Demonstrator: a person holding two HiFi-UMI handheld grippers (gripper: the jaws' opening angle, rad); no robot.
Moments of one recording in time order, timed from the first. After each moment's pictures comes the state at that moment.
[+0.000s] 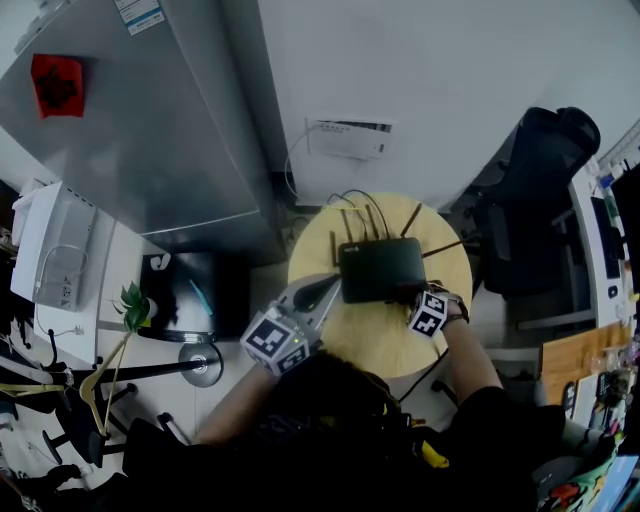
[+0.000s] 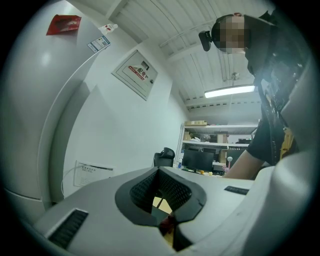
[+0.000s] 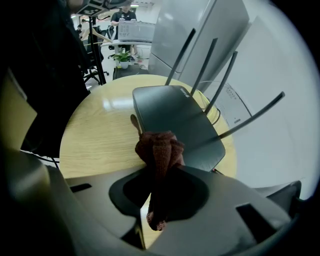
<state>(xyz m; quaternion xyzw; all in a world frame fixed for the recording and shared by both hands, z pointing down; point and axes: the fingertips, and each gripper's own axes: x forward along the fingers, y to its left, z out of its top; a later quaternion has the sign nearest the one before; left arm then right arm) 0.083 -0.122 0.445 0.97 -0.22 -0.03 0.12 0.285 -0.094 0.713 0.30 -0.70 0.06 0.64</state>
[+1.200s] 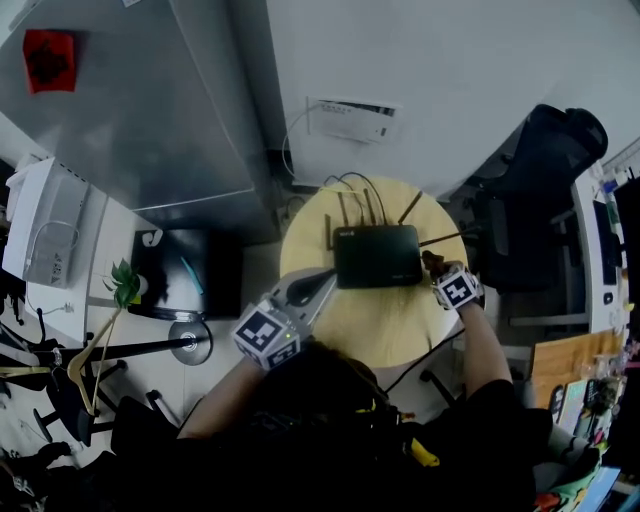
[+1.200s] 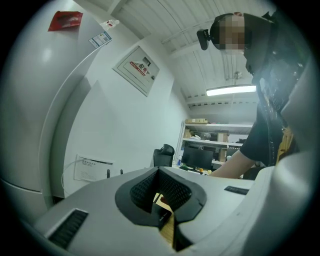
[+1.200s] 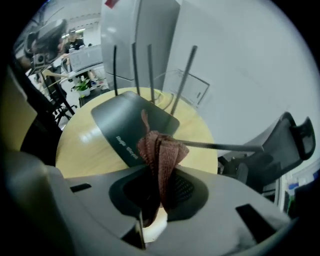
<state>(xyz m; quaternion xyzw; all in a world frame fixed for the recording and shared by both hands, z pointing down) 0.086 -0.111 0.454 0.97 -0.22 -0.02 0.13 0.376 -0.127 0.698 0.45 -0.69 0.21 0.53</state>
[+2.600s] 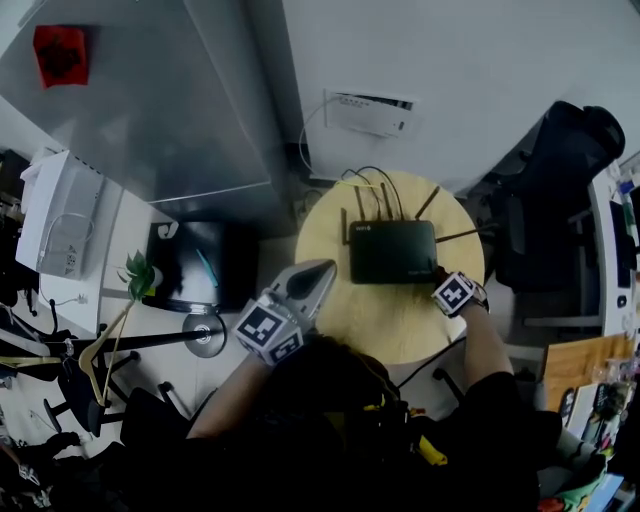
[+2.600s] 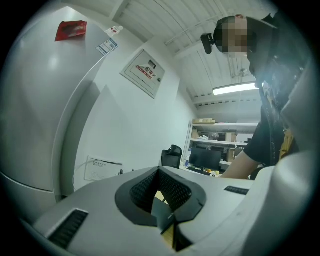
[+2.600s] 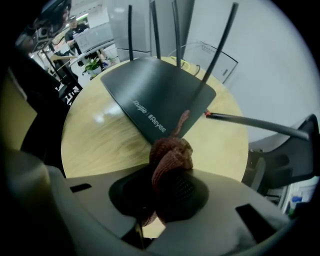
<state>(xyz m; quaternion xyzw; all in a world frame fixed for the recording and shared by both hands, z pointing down) 0.059 -0.120 0.456 0.95 -0.27 -0.02 0.15 0.346 -0.063 0.773 0.33 -0.67 0.30 0.60</state>
